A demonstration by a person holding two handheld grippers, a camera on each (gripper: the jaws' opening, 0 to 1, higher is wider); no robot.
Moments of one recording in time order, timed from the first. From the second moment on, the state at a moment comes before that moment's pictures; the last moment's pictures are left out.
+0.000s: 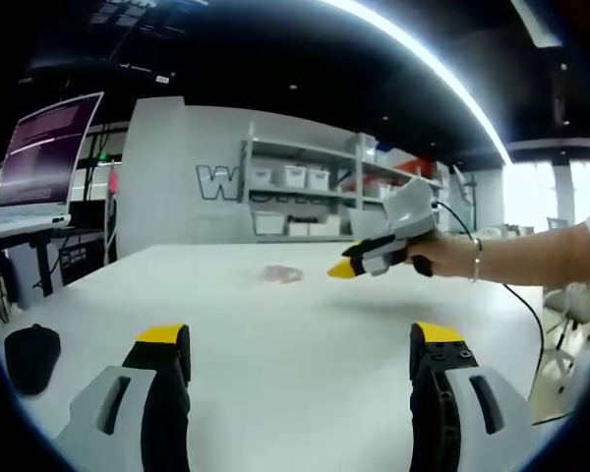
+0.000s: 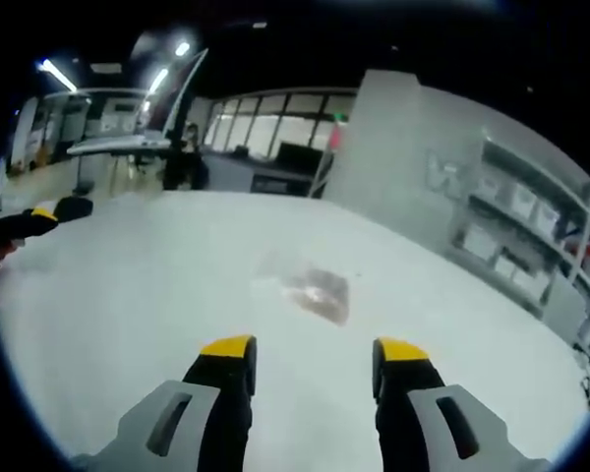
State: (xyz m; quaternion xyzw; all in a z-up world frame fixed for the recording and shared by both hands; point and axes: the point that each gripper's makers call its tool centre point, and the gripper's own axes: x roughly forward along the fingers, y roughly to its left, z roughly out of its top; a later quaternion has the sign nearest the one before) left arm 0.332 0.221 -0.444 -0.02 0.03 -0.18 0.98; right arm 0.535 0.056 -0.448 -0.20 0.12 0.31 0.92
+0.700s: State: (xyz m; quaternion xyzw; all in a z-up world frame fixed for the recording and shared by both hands) left arm 0.335 0.222 -0.443 -0.01 0.03 -0.18 0.98; right arm 0.545 0.066 -0.453 -0.23 0.12 0.32 0.91
